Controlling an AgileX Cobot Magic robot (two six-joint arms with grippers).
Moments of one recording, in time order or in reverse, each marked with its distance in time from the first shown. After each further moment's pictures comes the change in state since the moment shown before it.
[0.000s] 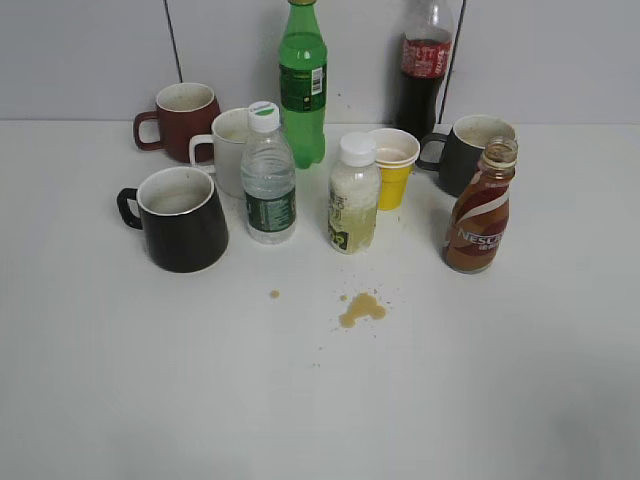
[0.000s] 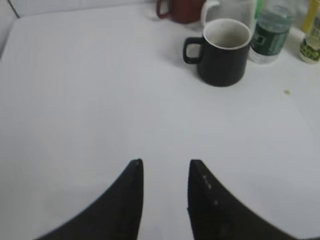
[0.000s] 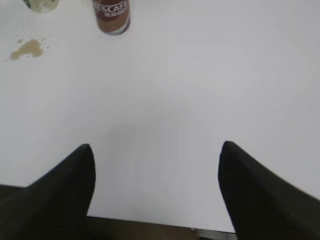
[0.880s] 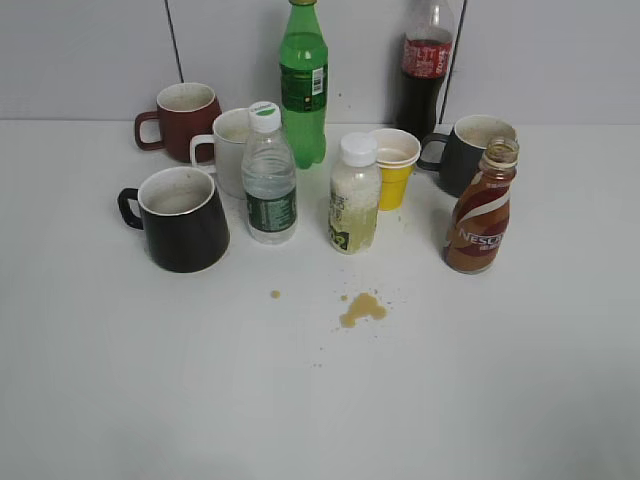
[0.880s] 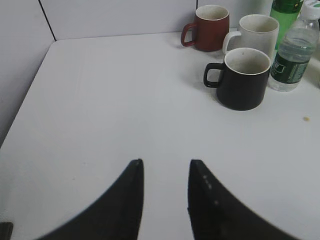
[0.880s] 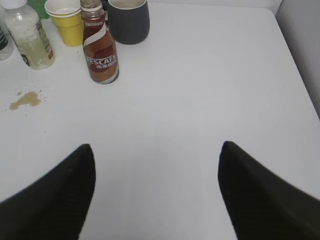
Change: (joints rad) left arm 0.059 -0.094 0.000 0.006 0.001 0.000; right arm -0.063 -0.219 0.000 0.007 0.000 -0.002
